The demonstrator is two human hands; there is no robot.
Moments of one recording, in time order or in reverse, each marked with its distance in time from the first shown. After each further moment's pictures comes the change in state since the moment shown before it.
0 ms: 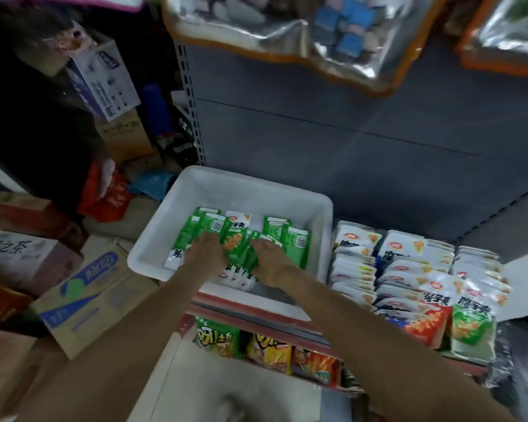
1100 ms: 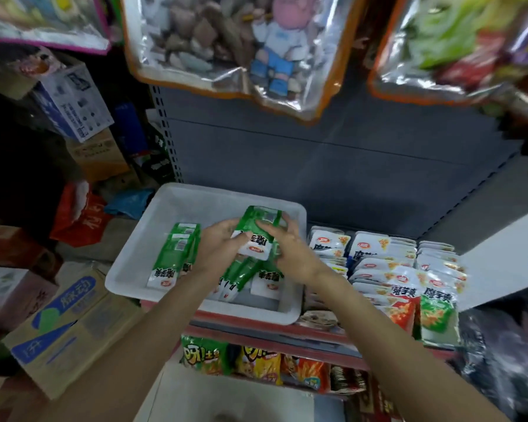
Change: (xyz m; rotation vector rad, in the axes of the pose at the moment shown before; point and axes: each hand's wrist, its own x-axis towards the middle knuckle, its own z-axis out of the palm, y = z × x) left_hand -0.069 0.090 -0.062 -1.093 0.083 0.147; right_hand -0.076 0.025 -0.072 0.265 0.277 -0.125
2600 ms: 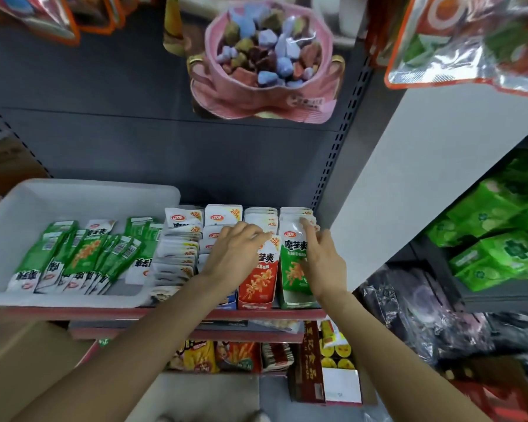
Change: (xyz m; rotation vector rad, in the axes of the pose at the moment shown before) left_hand -0.060 0.006 0.267 1.149 -0.255 0.793; right_hand -0.168 0.244 -0.096 -0.439 0.484 0.356
